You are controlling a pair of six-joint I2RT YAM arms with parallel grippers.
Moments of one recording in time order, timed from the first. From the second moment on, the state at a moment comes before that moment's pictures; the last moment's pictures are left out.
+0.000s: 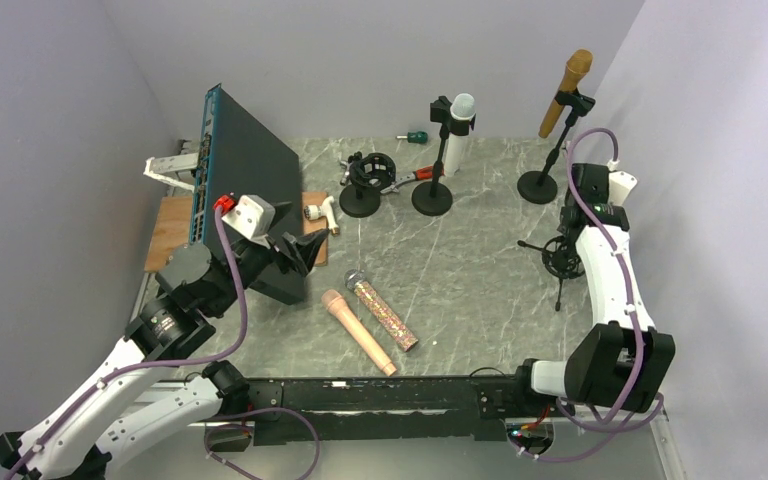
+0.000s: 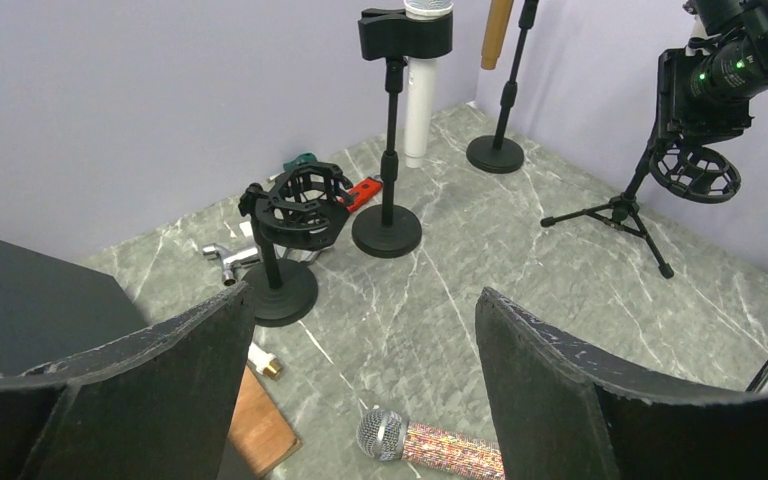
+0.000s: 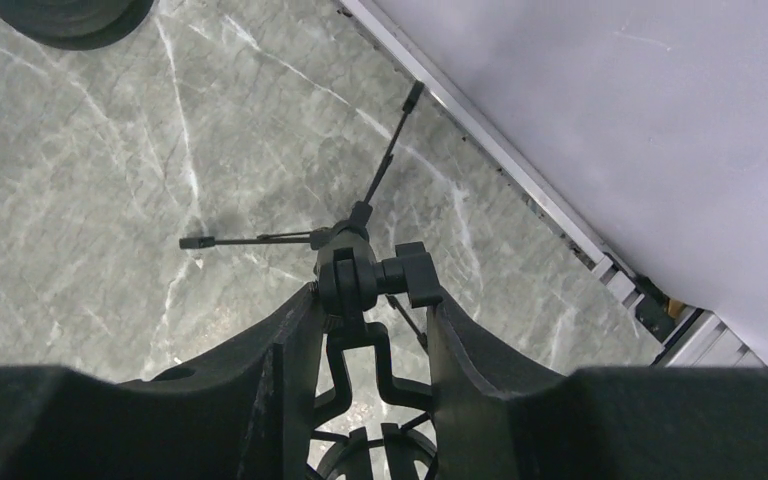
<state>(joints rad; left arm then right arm) -0.77 0.65 0.91 -0.16 -0.11 -0.02 -0.16 1.30 1.15 -0.74 0.54 0.41</state>
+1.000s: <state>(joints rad) -0.78 0.68 0.91 -0.16 -0.13 -0.01 0.17 1.29 1.43 -0.65 0.30 0.25</state>
